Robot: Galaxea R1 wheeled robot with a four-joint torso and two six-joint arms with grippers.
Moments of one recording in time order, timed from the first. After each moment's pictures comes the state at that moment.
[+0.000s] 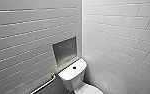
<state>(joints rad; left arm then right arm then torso) 1.40 3.05 -2.69 0.22 0.06 -0.11 -1.51 2.82 -2.45 -0.37 0.12 0.43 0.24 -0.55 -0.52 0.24</state>
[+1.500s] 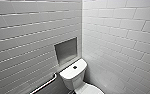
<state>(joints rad) 1.40 3.03 -2.65 0.22 0.06 -0.11 -1.52 2.90 -2.58 0.06 0.14 -0.04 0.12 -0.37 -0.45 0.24</state>
